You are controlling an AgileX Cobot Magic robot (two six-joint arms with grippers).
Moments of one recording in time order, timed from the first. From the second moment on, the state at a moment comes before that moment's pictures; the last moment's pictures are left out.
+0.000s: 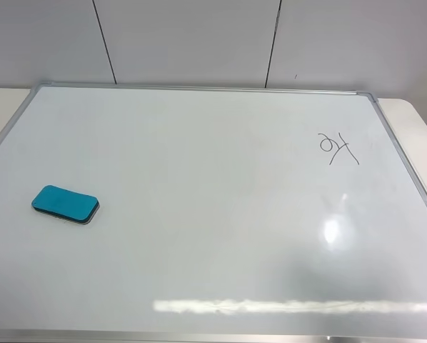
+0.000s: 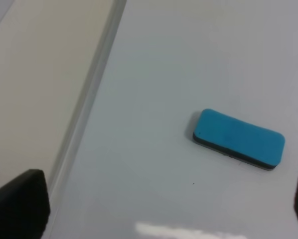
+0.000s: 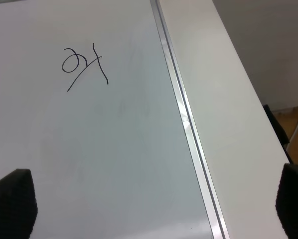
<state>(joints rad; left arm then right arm) 0.00 -0.01 -0.51 0.11 1.06 -0.18 0.01 0.00 -0.54 -0.12 1.10 0.12</state>
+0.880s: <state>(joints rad) 0.00 -0.01 -0.51 0.11 1.06 -0.18 0.01 0.00 -0.54 -0.12 1.10 0.12</state>
